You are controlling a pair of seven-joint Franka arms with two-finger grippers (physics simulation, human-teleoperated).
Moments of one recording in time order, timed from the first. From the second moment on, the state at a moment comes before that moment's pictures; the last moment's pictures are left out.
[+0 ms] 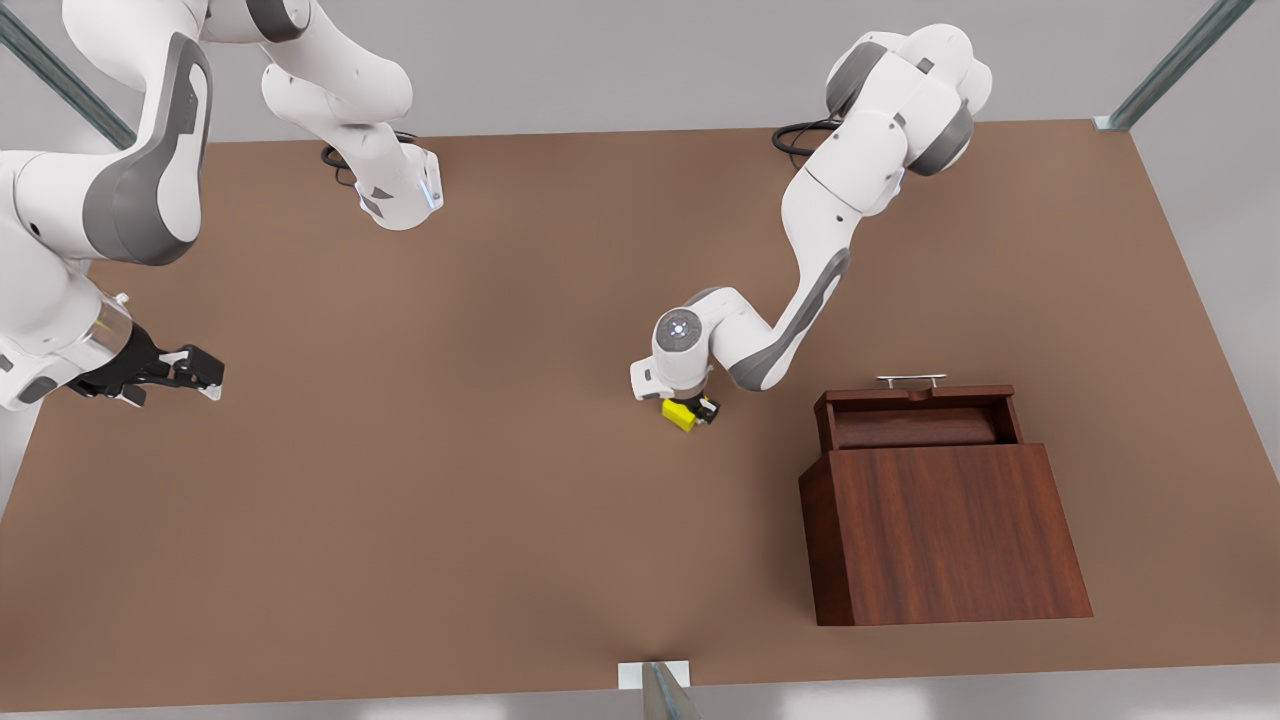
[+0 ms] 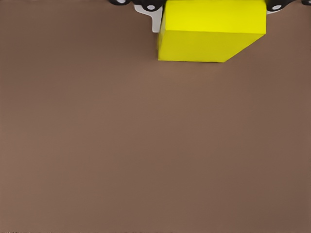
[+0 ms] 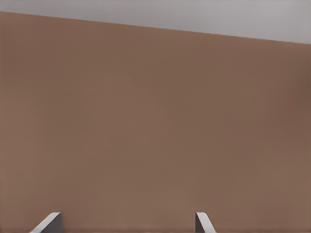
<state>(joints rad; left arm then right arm) -0.45 0.78 -0.31 -1.62 0.44 2.31 -0.32 -0.01 0.19 -0.05 -1.39 -0.03 1.64 -0.15</state>
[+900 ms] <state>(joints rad) -0.44 0.33 -0.04 -1.62 0.12 1.83 0.23 -0.01 0.19 -0.06 -1.39 -0.03 1.64 -0.15</state>
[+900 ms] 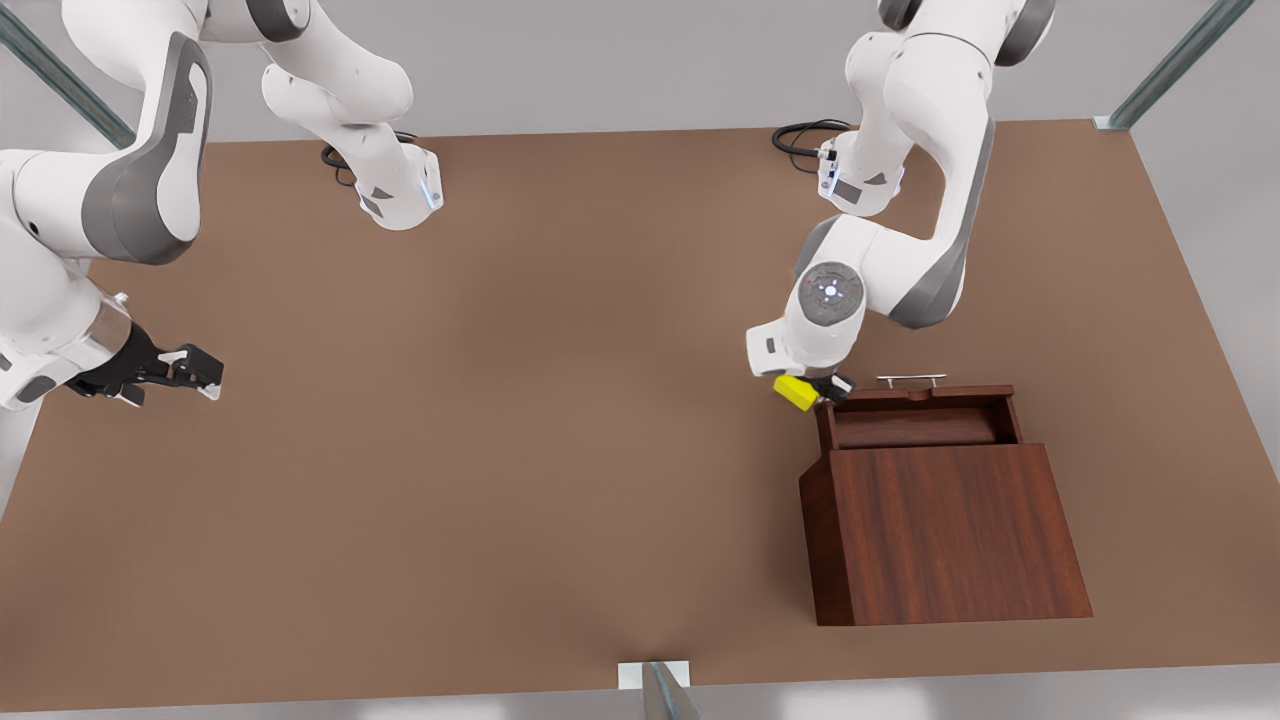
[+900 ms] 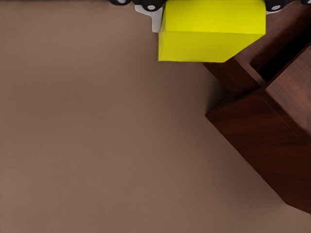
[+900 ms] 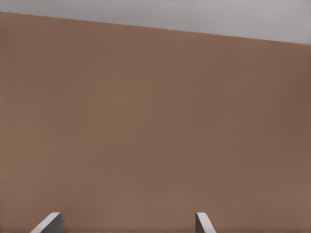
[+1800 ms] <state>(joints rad) -0.43 0.36 0.29 -1.62 0.00 1.88 1.06 -0.01 0.19 -0.06 -1.39 -0.03 1.64 -0.15</state>
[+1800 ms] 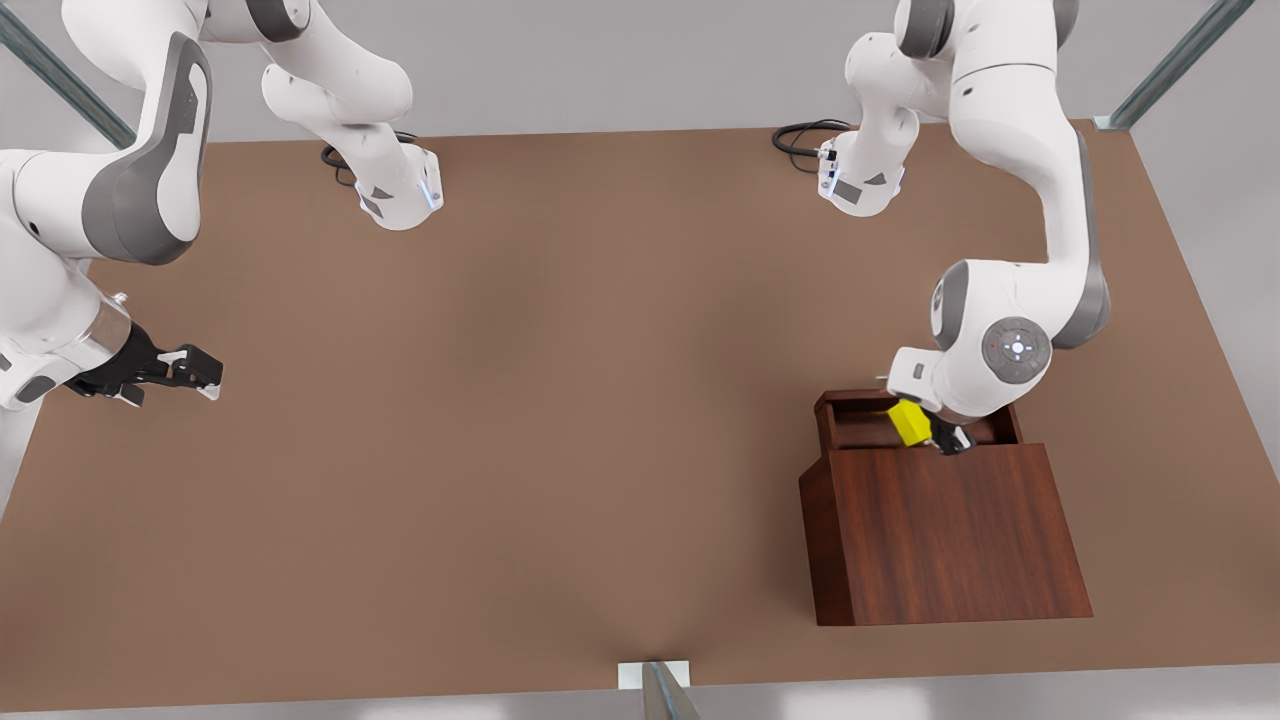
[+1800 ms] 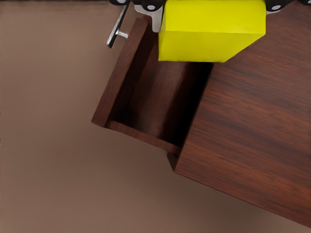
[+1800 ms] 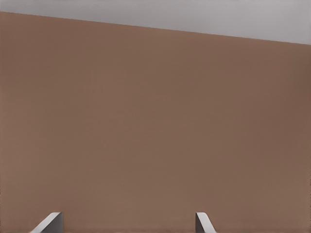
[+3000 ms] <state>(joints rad) -0.35 0.29 0.22 -1.33 -0.03 1.57 -0.13 -0.01 0.19 -0.05 -1.39 -0.03 1.64 -0.15</state>
